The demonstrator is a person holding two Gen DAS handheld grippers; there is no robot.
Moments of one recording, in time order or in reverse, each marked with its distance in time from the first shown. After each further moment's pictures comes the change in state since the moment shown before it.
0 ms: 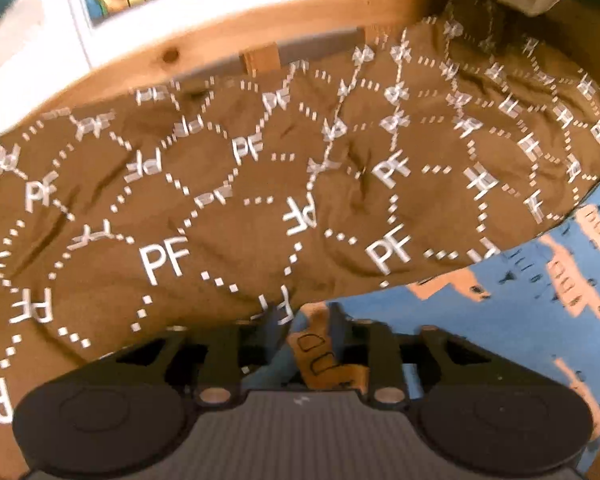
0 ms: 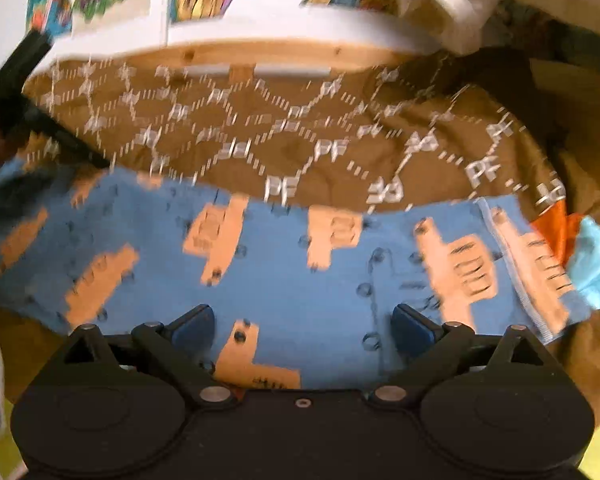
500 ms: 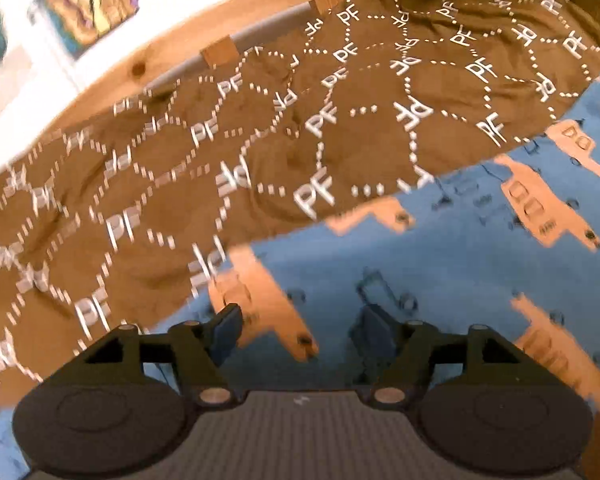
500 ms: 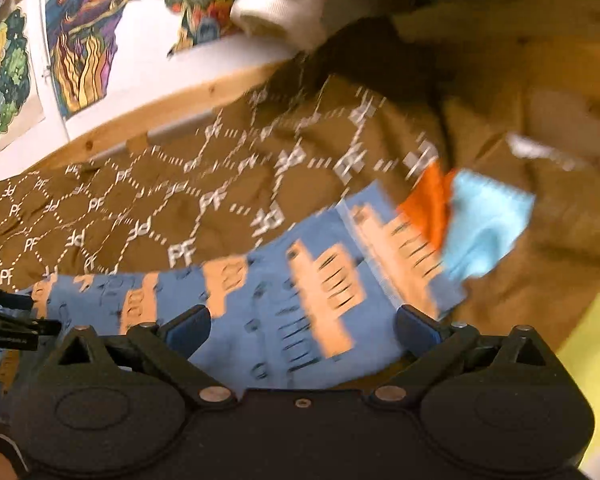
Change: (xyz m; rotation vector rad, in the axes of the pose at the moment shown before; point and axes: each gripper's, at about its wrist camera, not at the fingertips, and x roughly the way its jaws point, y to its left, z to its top) left arm -0.004 -0.090 -0.020 0.129 0.065 0.173; right arm -0.028 -0.077 0.008 0.352 -0.025 -0.090
